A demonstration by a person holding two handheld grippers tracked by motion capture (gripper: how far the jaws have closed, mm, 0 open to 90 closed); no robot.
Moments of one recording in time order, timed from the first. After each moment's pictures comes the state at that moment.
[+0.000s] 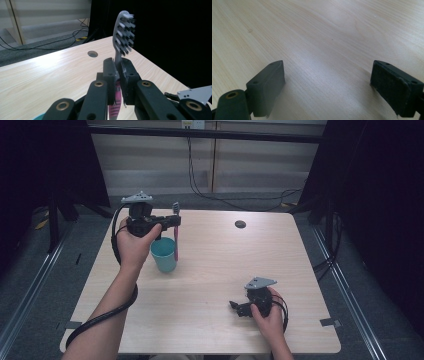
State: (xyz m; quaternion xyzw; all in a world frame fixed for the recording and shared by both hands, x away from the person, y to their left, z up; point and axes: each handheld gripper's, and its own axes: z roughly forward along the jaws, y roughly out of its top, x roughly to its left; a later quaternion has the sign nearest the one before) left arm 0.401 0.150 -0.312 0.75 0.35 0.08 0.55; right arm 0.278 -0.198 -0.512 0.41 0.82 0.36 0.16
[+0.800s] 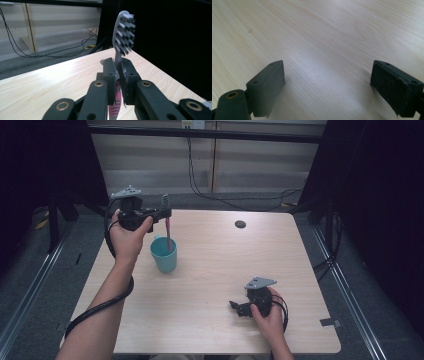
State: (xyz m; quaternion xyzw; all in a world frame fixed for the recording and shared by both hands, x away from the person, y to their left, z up) left arm 0.420 0.172 -0.313 0.73 0.36 0.11 0.57; right arm 0.278 -0.198 -0.512 0.41 0.82 0.36 0.16
